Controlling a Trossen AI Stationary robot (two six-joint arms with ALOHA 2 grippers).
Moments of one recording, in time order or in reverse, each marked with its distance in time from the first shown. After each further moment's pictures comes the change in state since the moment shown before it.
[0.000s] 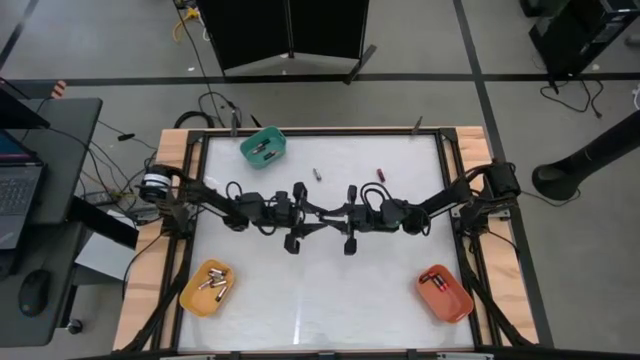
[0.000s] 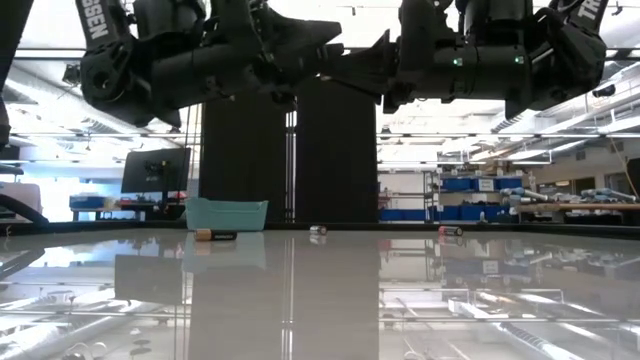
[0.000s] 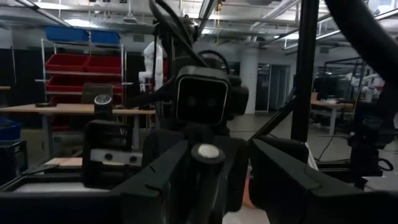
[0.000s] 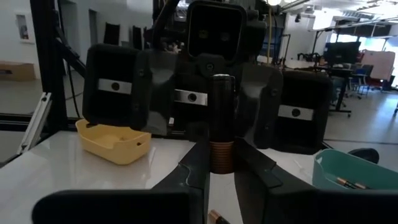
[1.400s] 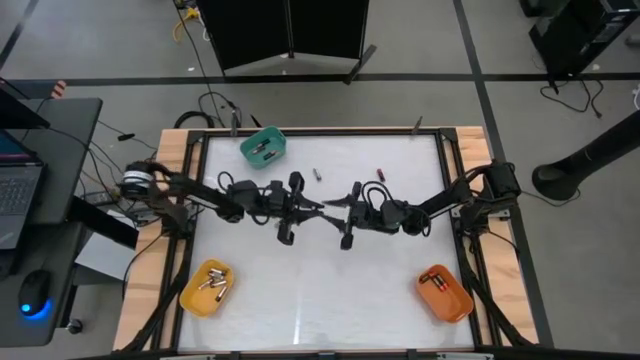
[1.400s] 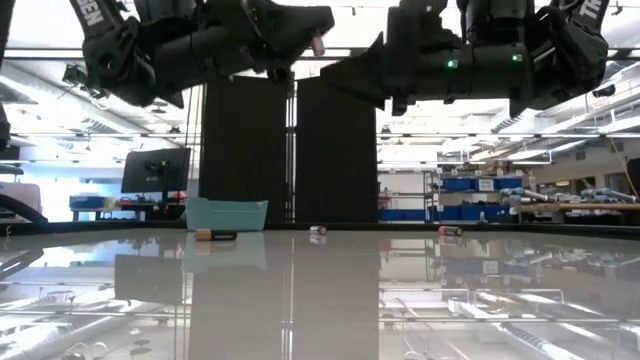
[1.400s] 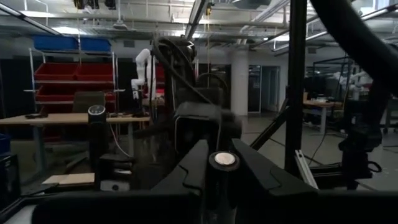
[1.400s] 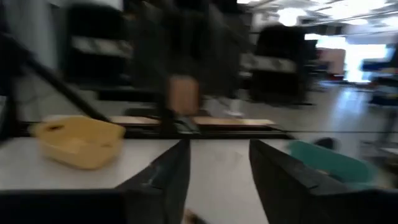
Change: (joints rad) left arm 0.075 -0.147 -0.001 -0.130 0.112 0.005; right arm 0.015 0.002 0.002 0.002 0.148 -0.010
